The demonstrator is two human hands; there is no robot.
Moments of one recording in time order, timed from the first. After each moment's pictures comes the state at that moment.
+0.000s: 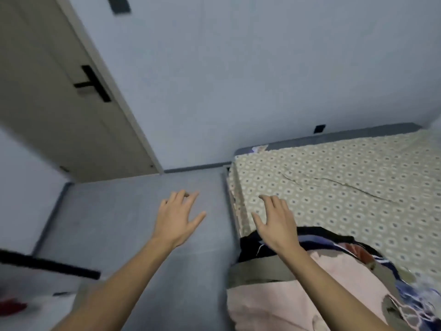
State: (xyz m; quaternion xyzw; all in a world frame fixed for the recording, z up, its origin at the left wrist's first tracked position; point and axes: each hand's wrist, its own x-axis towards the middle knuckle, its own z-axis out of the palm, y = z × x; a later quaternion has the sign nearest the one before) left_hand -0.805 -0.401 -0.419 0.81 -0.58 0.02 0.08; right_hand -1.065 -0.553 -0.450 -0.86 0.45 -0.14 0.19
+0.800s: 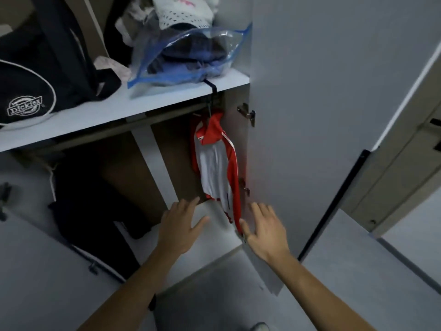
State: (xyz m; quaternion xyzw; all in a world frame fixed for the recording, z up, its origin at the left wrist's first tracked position) left_hand -0.586 0.303 -0.382 0.99 0.03 0.10 0.11; right_hand -0.559 0.042 -0.375 -0.95 -0.17 -0.07 0.25
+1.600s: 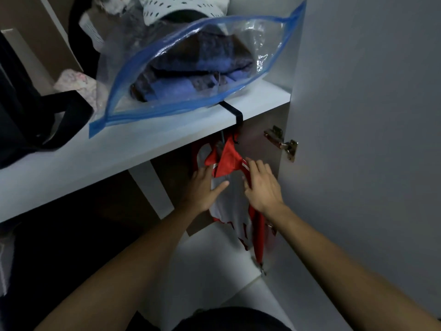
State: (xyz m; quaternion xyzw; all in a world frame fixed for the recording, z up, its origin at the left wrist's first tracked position) left_hand -0.268 0.384 -0.369 0.97 0.02 0.05 0.24; right_hand -0.253 0.180 -0.358 -0.95 -0.16 -0.10 0.26
